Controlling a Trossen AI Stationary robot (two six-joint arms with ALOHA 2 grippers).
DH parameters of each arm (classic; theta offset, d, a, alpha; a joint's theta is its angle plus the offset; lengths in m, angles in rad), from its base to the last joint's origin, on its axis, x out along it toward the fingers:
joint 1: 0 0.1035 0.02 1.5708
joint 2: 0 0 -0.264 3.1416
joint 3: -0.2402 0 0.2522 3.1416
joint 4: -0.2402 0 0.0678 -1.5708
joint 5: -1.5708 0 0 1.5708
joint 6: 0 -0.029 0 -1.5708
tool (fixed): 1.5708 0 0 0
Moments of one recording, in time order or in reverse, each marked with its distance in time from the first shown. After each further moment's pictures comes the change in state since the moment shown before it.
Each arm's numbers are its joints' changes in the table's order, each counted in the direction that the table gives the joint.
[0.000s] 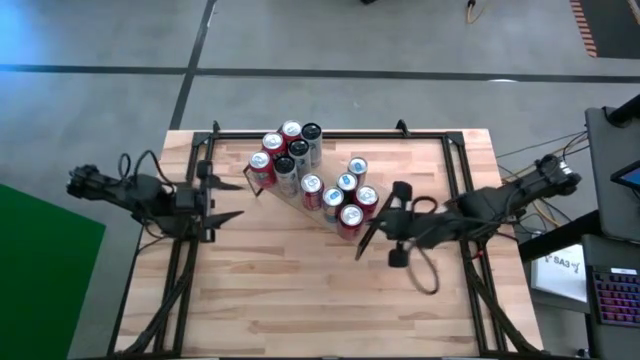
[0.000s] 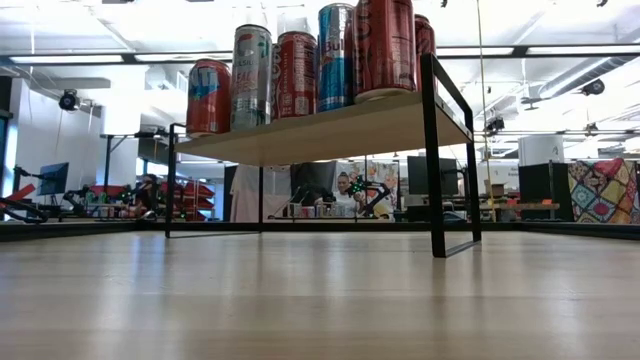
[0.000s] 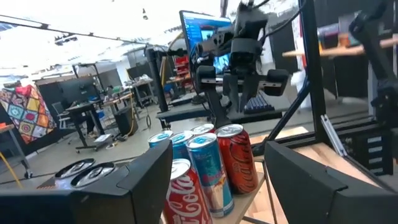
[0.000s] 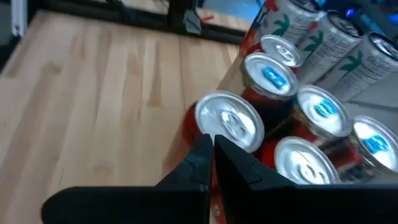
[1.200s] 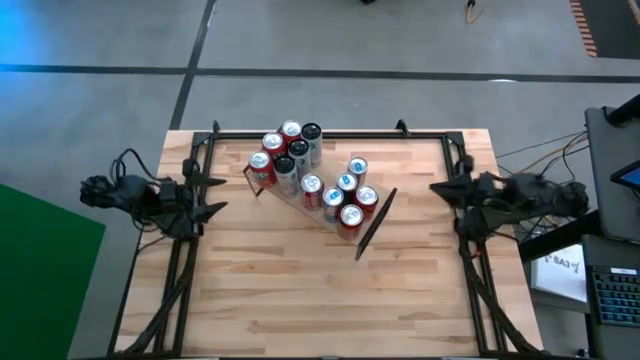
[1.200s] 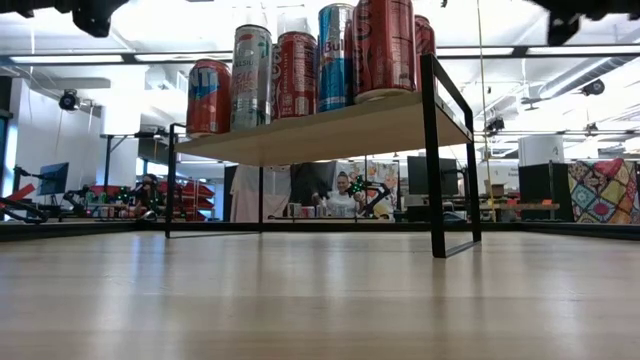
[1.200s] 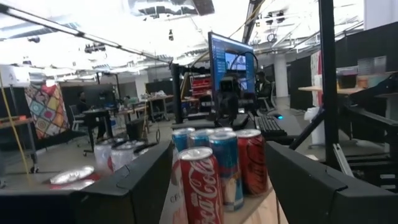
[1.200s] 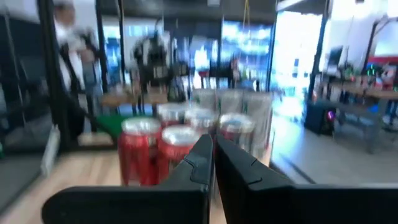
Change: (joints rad) left arm 0.001 0.354 0.197 -0.016 0.062 0.059; right arm -0.237 1.115 0.871 0.539 0.235 0.175
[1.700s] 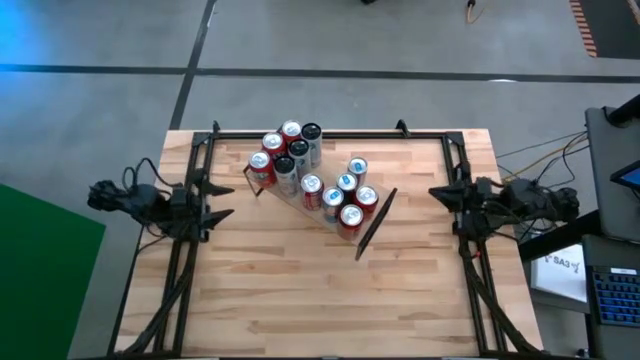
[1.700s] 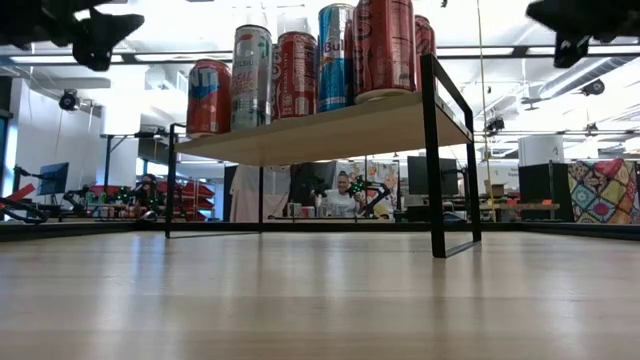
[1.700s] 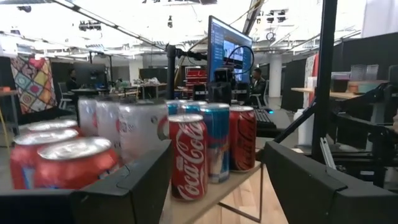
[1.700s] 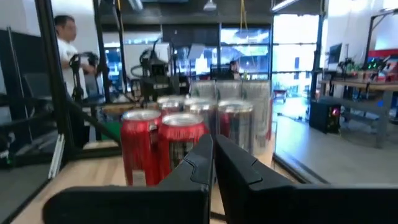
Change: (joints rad) left arm 0.000 0.121 0.138 -0.029 -0.002 0.128; right arm 0.002 0.182 0.121 -0.017 -0.009 -0.055
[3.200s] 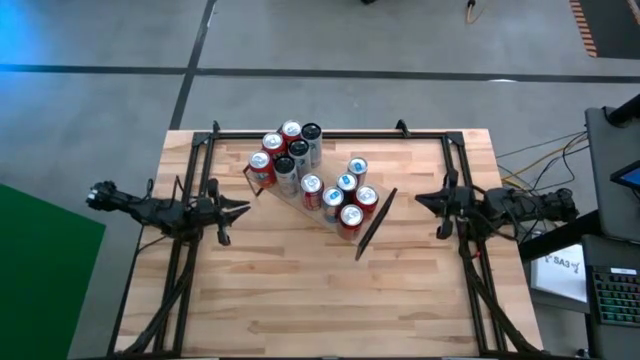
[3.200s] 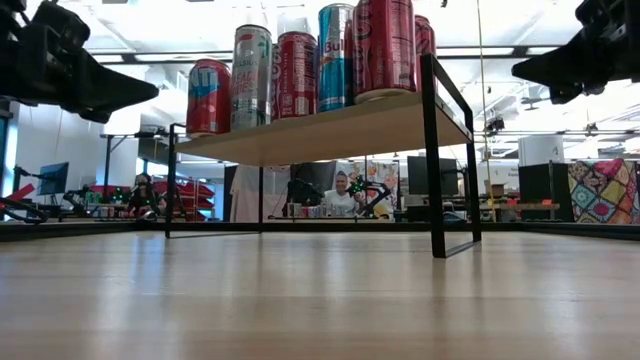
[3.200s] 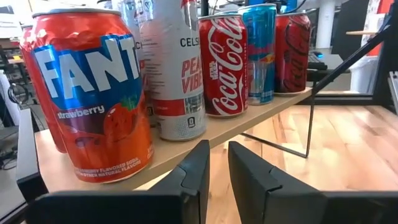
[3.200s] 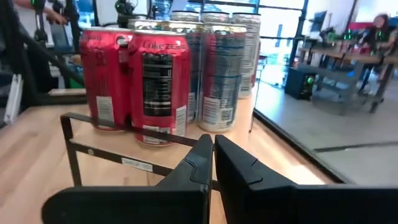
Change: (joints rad) left arm 0.005 -0.025 0.224 0.039 0.177 0.024; right arm 0.000 0.000 0.135 -0.057 -0.081 0.026
